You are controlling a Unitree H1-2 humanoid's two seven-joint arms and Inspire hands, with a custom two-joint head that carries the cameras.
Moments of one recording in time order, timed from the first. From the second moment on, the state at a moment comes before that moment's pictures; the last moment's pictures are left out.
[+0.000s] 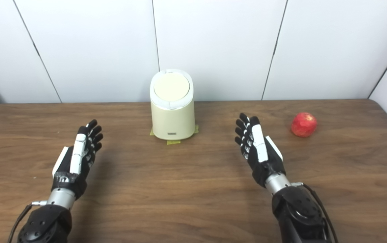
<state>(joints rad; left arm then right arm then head) -0.09 0.09 0.09 -0.24 -0.09 0.35 -0.05 -0.15 -0.11 -0.07 -0.17 0.22 0.43 0.14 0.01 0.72</state>
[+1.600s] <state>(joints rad) -0.51 0.15 0.02 -0.10 0.29 0.47 -0.13 -0.01 -0.09 -0.06 -0.24 0.21 0.40 0.14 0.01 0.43</state>
